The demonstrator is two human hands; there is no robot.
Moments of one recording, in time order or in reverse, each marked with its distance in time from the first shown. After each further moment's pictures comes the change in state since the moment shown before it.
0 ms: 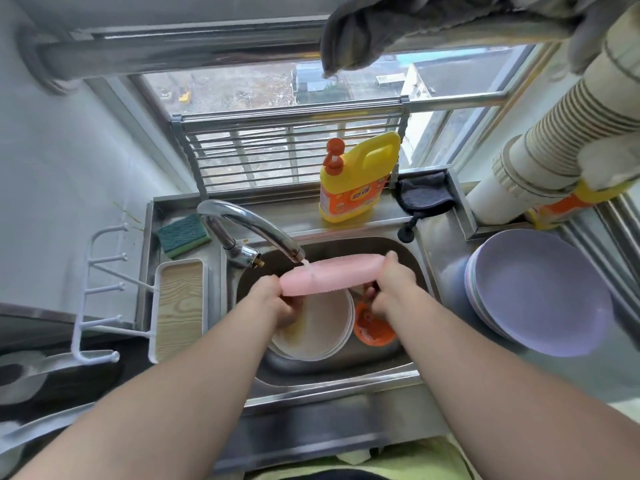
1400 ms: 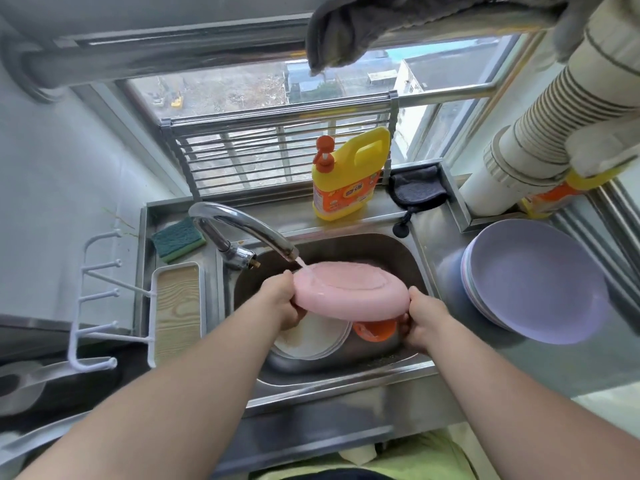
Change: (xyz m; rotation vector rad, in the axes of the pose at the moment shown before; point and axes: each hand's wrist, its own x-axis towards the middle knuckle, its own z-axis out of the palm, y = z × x) left_hand 0.027 -0.012 0.006 0.465 -0.019 0.249; right_hand 0.037 0.036 -0.079 0.008 -0.011 0.027
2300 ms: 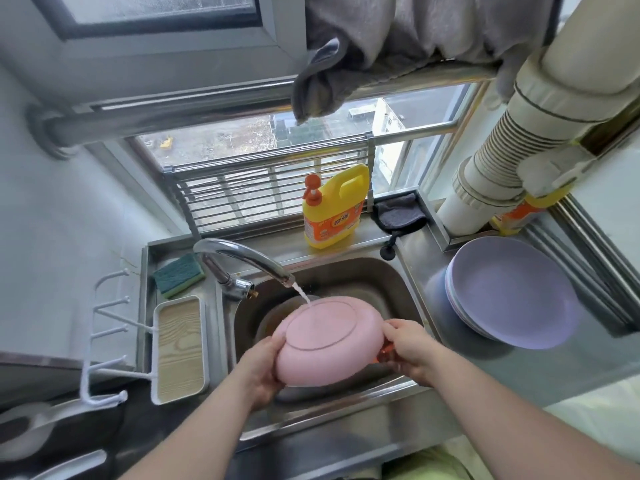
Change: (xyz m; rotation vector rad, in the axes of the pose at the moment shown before) left_hand -0.035 -0.048 -0.068 0.121 -0.210 0.103; right_hand -0.039 0.018 -0.014 -0.481 -0.312 -0.224
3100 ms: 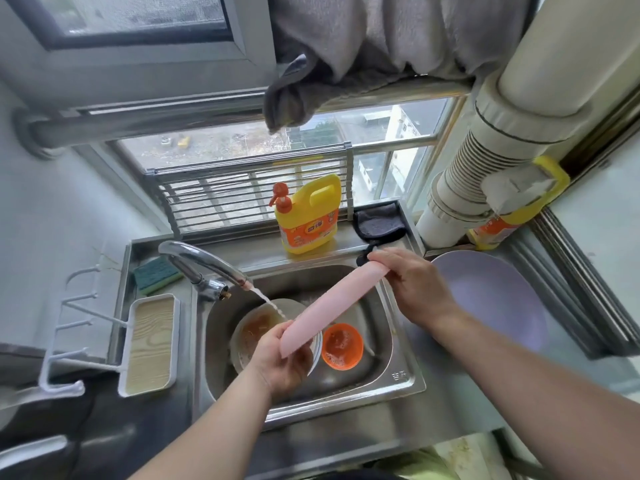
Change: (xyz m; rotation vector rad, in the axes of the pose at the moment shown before) left_hand -0.015 -0.021 0.098 -0.480 -0.263 -0.207; right_hand -0.013 -0.102 -0.102 -0.828 0.277 -1.139
